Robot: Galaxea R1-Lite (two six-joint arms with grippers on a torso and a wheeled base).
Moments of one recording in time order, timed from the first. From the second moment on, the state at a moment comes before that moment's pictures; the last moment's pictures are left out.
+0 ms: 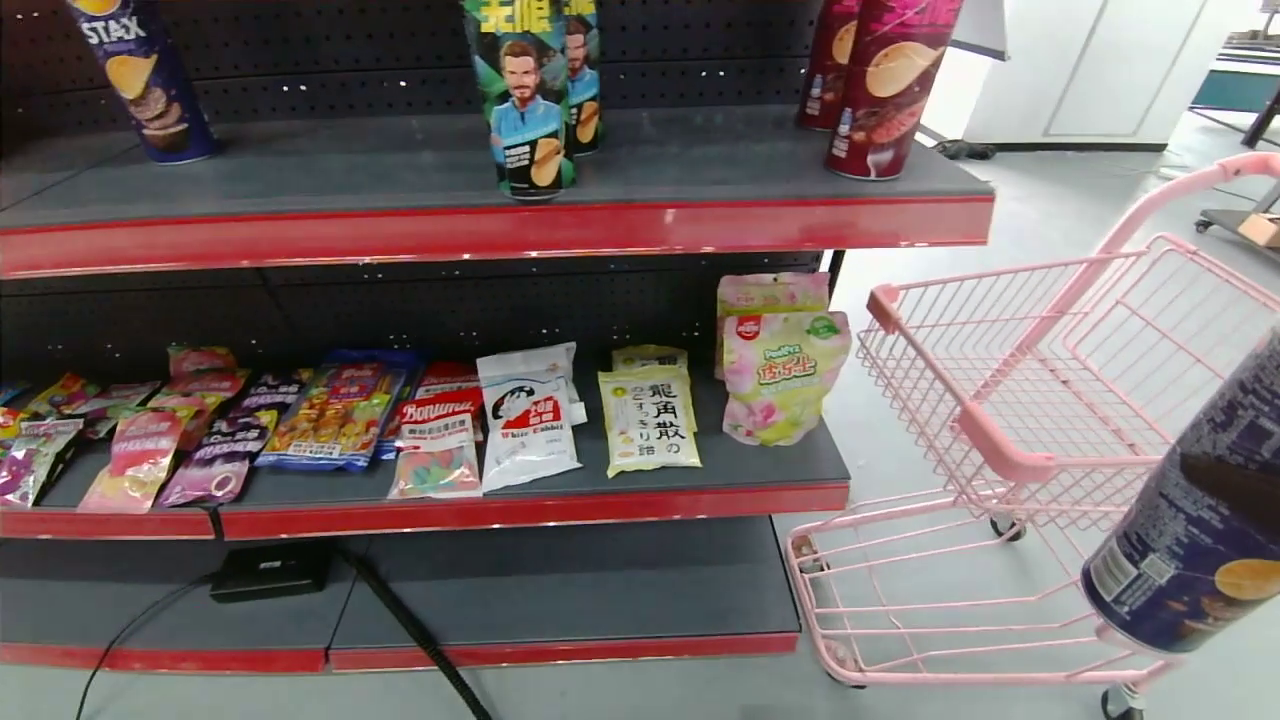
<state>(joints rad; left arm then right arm) -0.09 0.28 -0.29 0.16 -0.03 0.28 0.28 0.86 -0.67 0.08 0.00 -0.17</state>
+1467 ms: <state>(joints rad) -0.09 0.26 -0.29 0.16 -0.03 0.30 0.25 0.90 -0.75 0.07 0.00 -0.17</state>
